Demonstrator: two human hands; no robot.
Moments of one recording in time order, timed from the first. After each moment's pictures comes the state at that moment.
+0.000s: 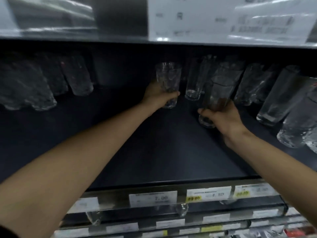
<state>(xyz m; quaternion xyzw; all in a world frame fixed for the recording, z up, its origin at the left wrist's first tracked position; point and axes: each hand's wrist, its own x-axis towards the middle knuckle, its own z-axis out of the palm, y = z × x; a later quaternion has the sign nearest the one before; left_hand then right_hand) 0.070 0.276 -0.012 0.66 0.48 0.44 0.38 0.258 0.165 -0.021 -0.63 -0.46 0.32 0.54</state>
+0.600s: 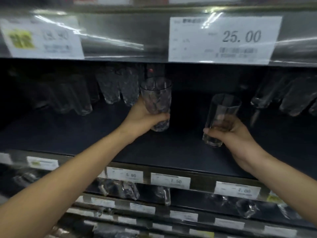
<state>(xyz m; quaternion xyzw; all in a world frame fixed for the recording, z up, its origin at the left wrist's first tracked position) -0.182 0.123 0.020 0.64 0.51 0.46 0.34 0.077 0.122 -0.027 -0.54 -0.51 0.45 0.49</state>
